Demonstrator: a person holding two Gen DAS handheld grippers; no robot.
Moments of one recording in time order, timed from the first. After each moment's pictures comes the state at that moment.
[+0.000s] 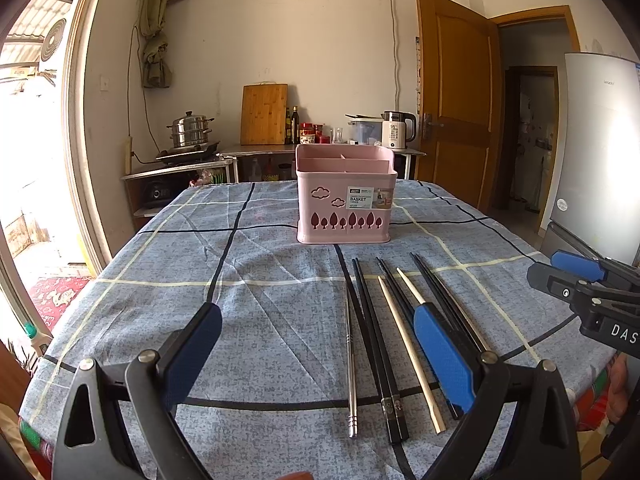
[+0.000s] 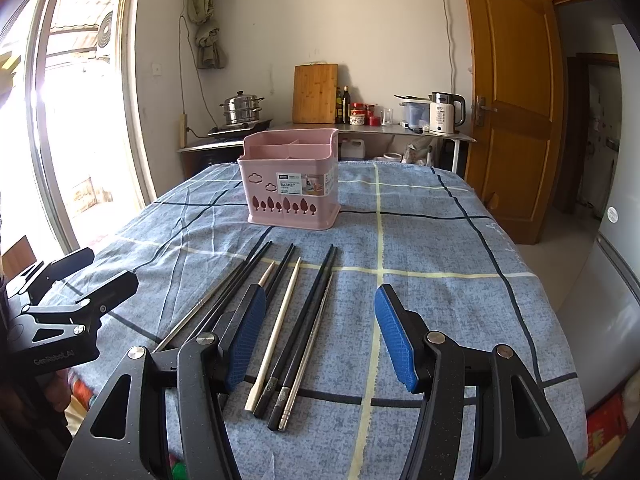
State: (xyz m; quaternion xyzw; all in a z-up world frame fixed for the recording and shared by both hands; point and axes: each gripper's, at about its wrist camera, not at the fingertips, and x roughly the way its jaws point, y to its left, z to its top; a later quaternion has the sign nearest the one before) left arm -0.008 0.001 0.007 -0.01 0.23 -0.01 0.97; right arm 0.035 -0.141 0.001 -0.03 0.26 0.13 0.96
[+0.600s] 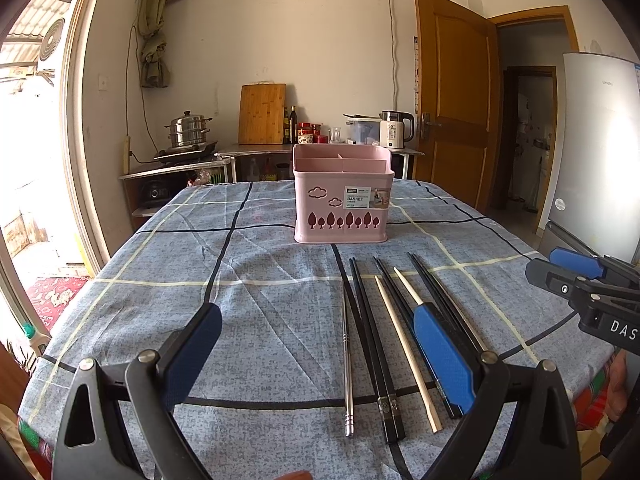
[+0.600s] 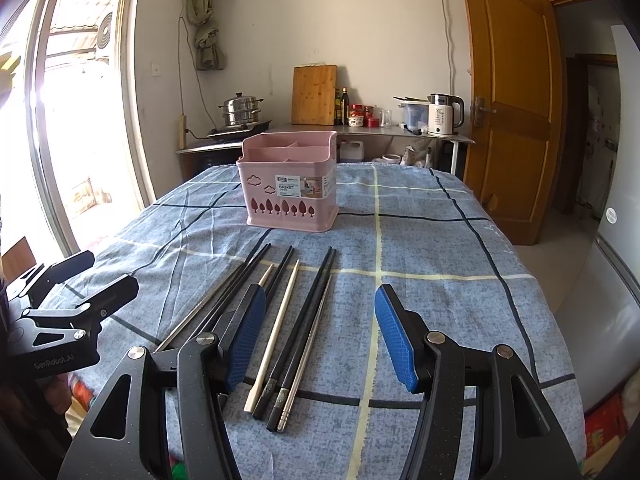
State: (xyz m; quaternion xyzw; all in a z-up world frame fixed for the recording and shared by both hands) left arm -0.008 -0.002 0.008 -0.01 0.23 -0.01 0.97; right arm 0.034 -0.146 0.002 -0.03 0.26 0.13 0.96
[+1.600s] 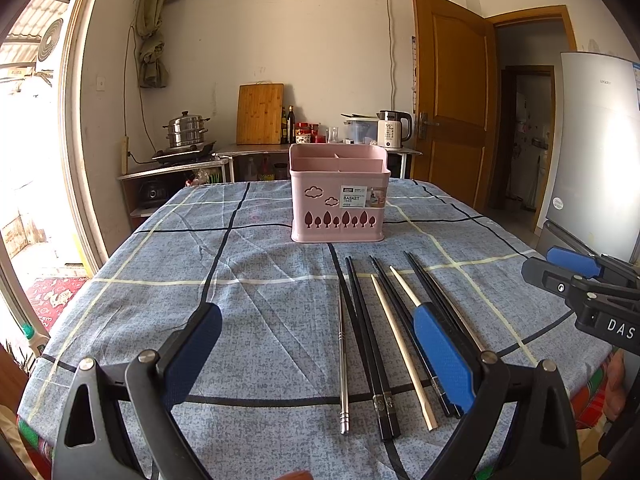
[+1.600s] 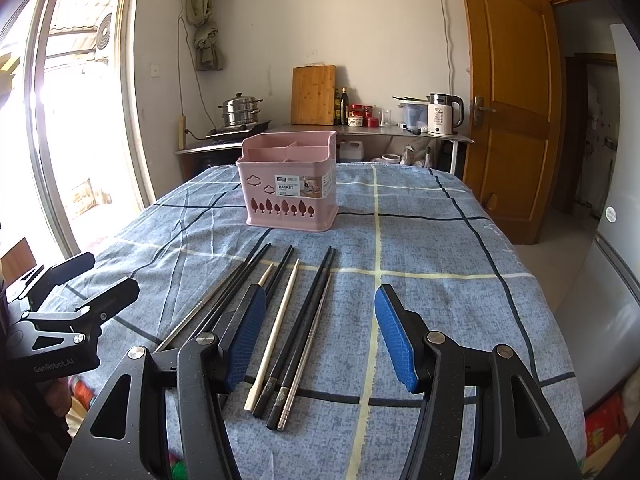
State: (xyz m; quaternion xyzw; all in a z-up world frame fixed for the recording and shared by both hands) left arm -0.010 -0.004 0.006 -0.01 0.23 -0.01 0.97; right arm 0.033 -0.146 0.002 -0.03 0.26 0.13 0.96
